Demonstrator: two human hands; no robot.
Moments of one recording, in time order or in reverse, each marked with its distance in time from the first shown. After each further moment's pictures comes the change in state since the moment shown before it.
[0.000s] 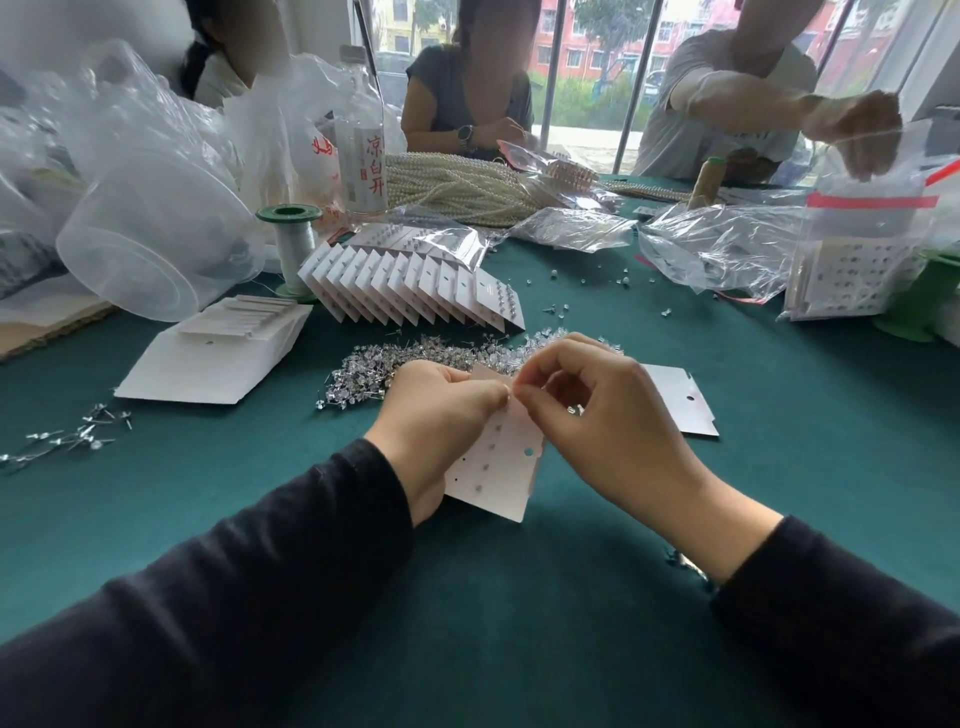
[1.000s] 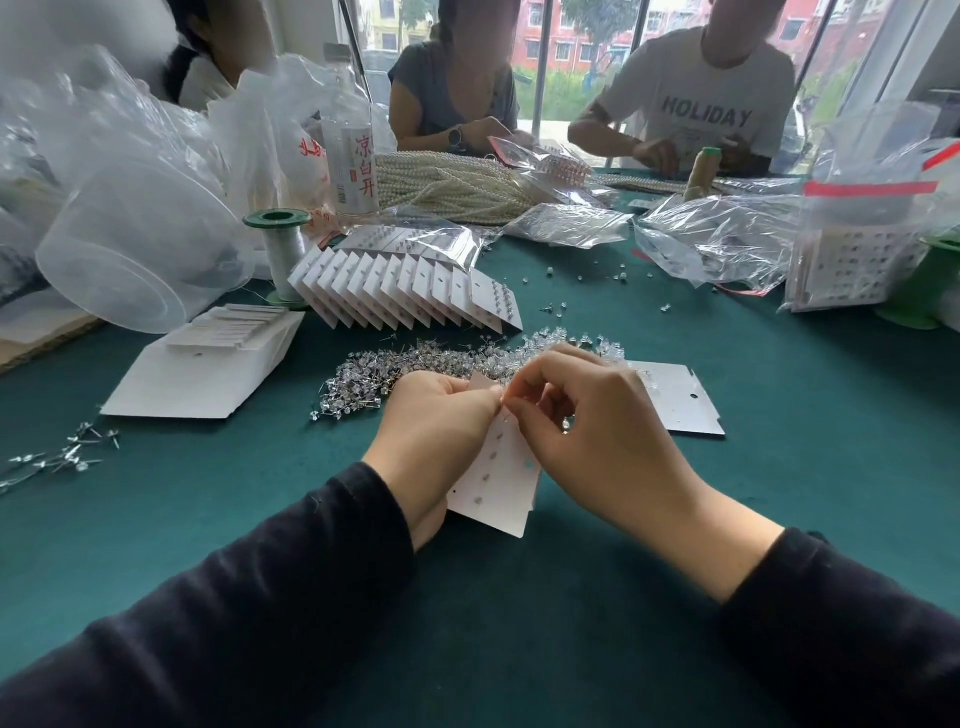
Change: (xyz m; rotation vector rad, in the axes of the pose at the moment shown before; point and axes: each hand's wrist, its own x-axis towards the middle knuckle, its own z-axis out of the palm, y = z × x) left_hand 0.000 -0.004 0.002 -0.001 0.009 -0.015; right_hand -0.001 0.003 0.008 -0.131 0.002 -0.079
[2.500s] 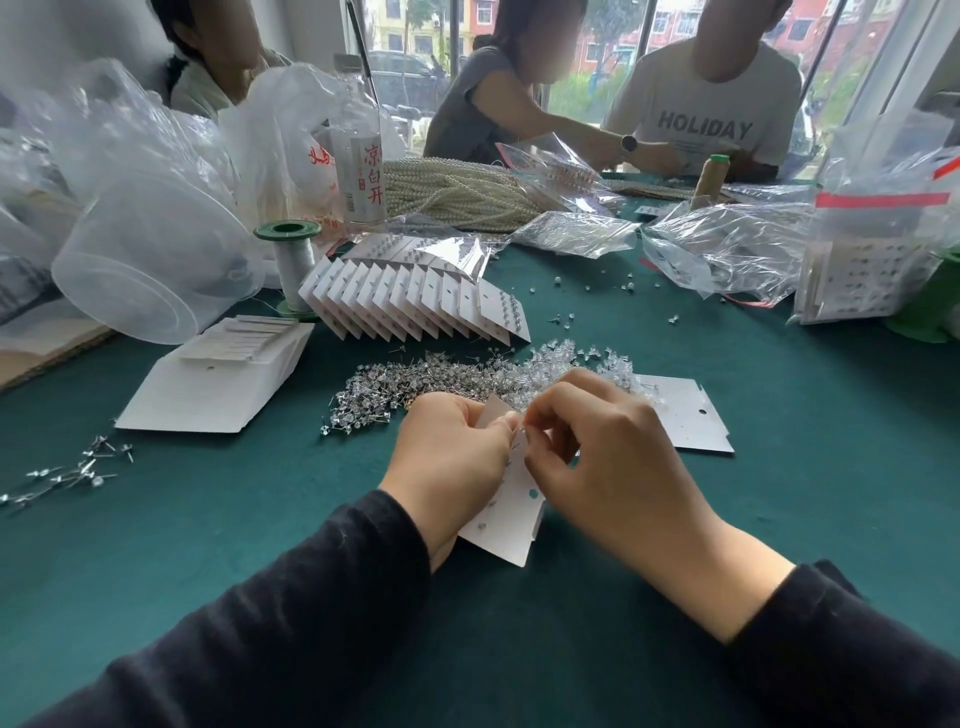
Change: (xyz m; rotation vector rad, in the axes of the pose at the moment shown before) left_hand 0.003 -0.007 0.000 0.213 0.011 0.074; right_hand -0.007 -0.003 -0.001 -0.144 0.029 -0.069
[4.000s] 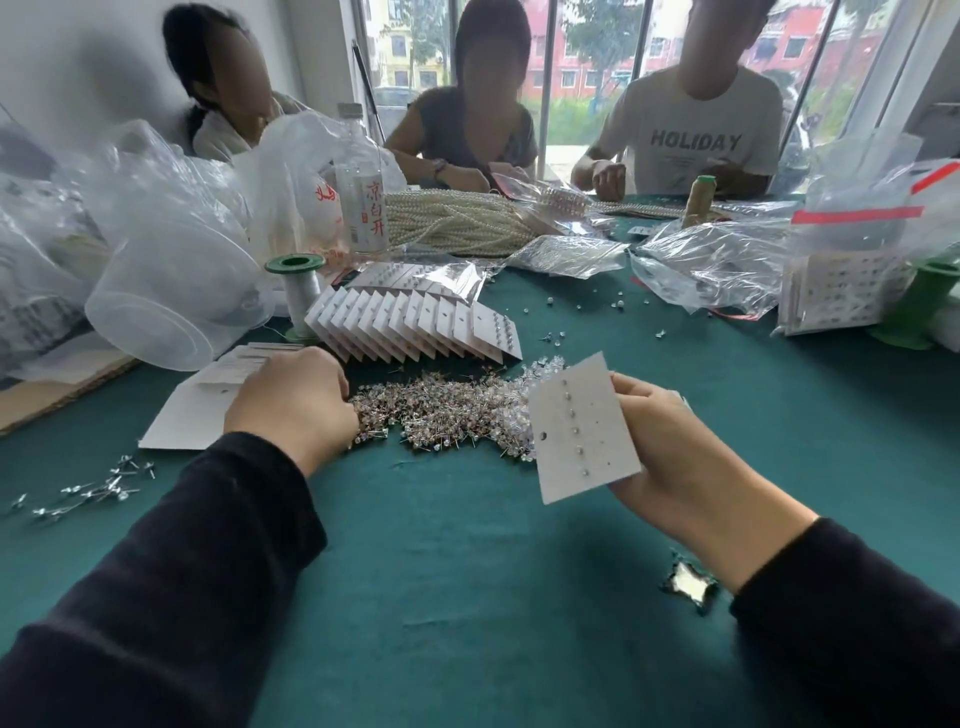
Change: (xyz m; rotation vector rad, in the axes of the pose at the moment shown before) left_hand 0.037 0.013 -0.093 1.123 0.337 0.170; right_hand 0.013 0.014 -0.030 1.295 -0.065 0.868
